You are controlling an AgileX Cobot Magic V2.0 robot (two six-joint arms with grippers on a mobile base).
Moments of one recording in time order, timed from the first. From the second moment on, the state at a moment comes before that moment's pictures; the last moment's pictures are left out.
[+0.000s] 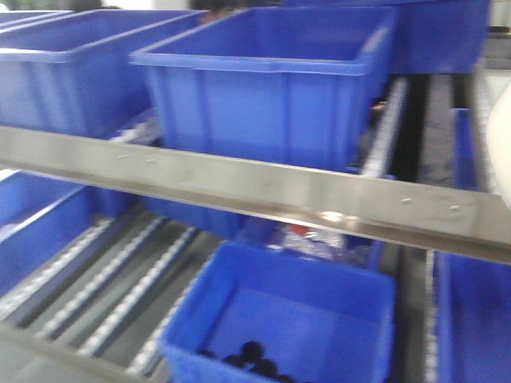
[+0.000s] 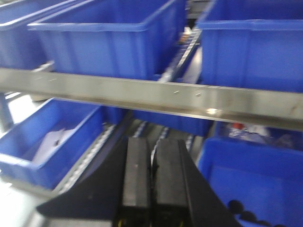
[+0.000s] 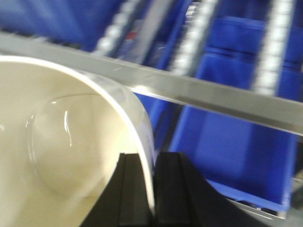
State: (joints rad) left arm -0.08 -0.01 0.01 0.00 0.16 0.04; right arm 0.01 0.46 -0.52 0.00 0.66 0.13
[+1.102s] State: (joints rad) left arm -0.08 -0.01 0.01 0.00 0.16 0.04; right arm 0.01 0.46 -0.52 0.00 0.66 0.13
